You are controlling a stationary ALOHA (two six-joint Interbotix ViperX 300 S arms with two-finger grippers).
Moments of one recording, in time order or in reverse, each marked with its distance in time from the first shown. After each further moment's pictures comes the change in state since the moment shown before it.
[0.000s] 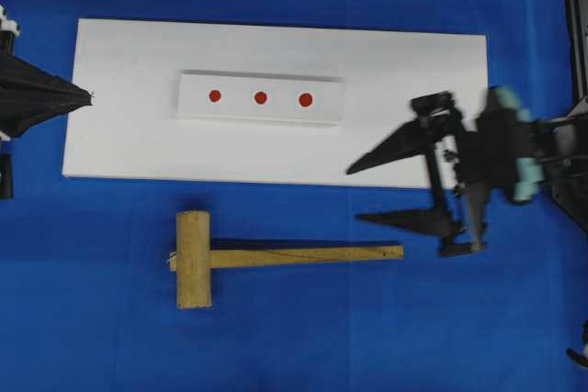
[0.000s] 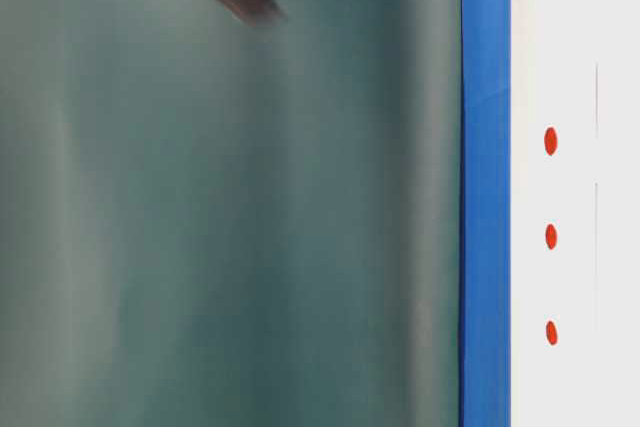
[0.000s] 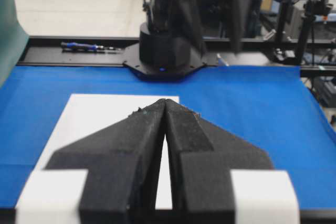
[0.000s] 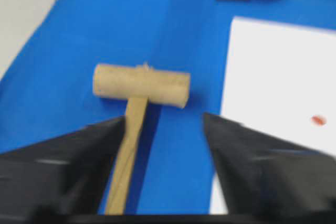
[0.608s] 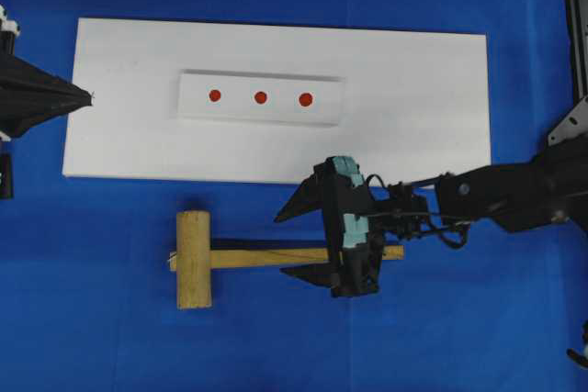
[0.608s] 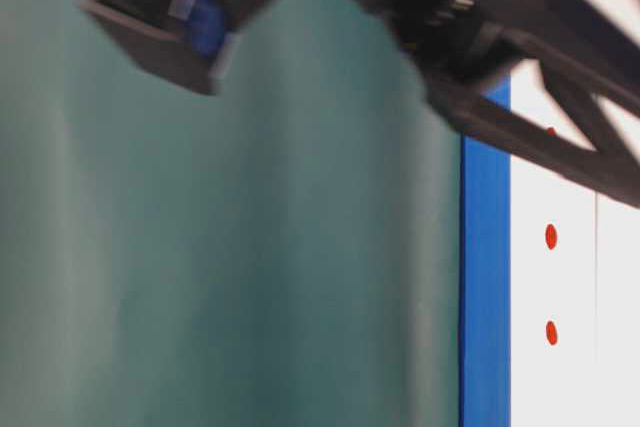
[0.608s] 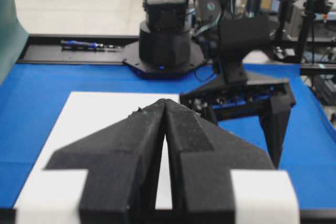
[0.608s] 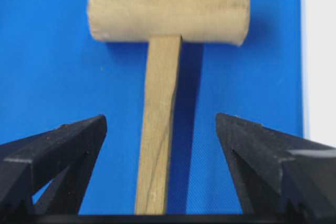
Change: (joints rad) left arm 0.000 0.000 0.008 0.000 0.000 0.000; right arm 0.067 0.540 -0.196 0.129 -0.141 0.058
